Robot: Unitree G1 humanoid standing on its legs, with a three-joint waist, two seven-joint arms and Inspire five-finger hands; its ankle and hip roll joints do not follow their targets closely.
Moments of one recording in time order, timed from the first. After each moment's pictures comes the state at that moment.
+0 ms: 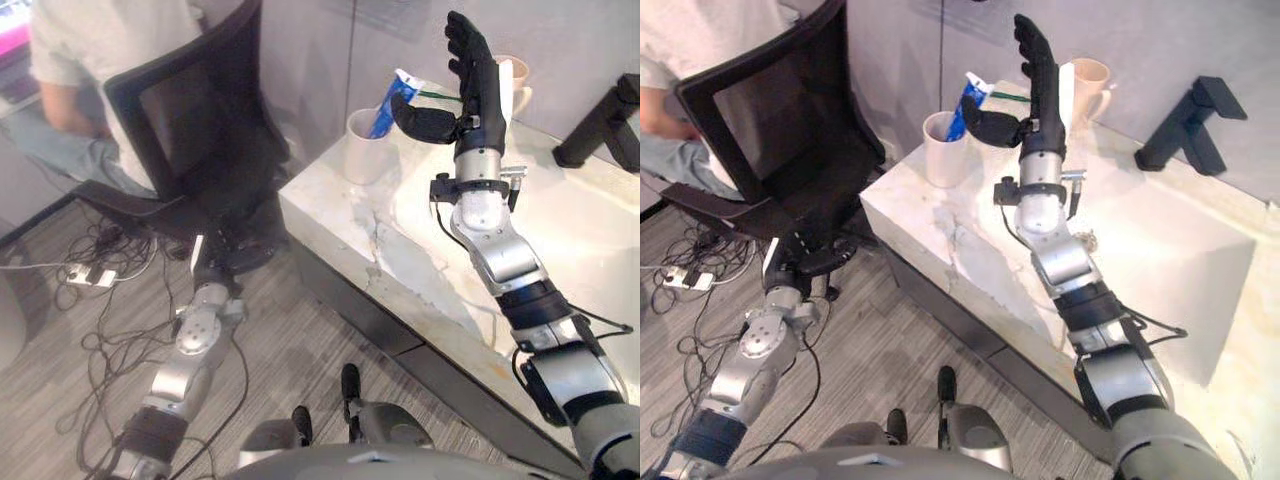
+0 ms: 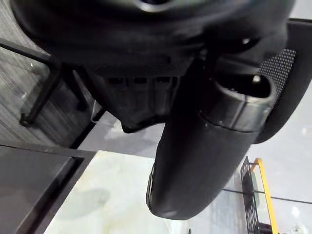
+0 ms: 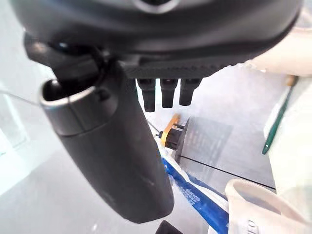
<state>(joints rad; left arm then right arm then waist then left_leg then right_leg) -0.01 0.40 -0.23 -0.01 -0.50 -0.05 0.39 -0.63 -0.51 0.29 0.09 0.20 -0.04 -0.49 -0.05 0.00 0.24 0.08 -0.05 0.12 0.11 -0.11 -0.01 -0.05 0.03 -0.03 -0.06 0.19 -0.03</state>
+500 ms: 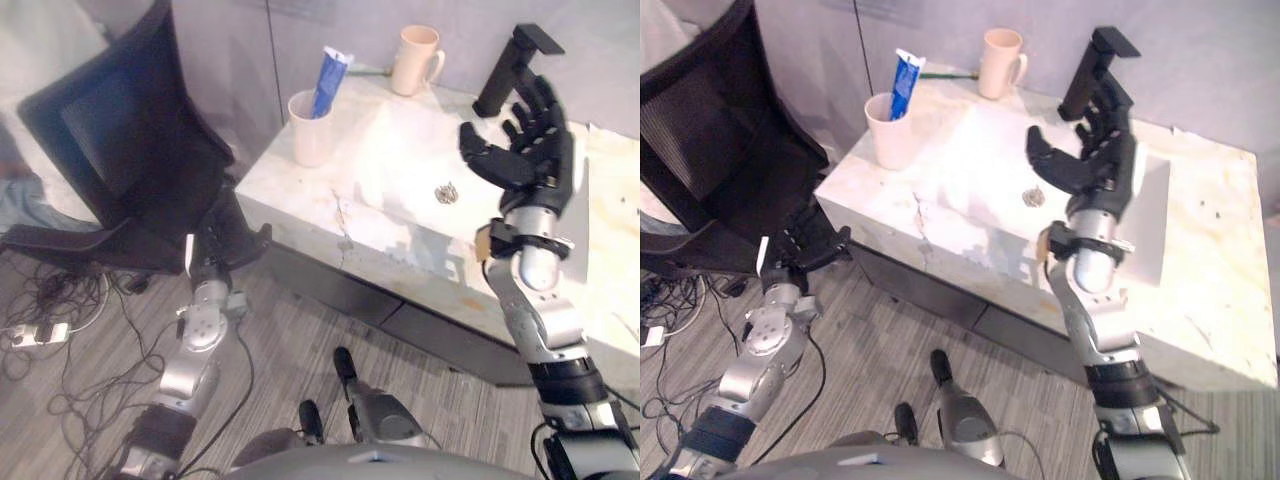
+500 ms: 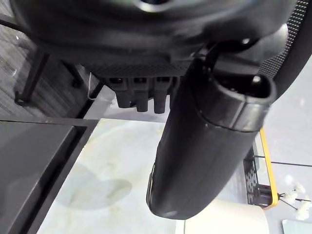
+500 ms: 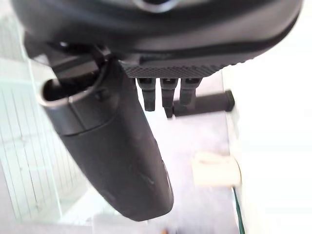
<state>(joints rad) -0.02 0.36 -0.21 -0.01 -0.46 -0.07 0.52 -0.21 -0.50 0.02 -0.20 0.49 -0.13 -0.58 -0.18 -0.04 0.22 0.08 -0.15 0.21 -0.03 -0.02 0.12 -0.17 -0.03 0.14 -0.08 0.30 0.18</state>
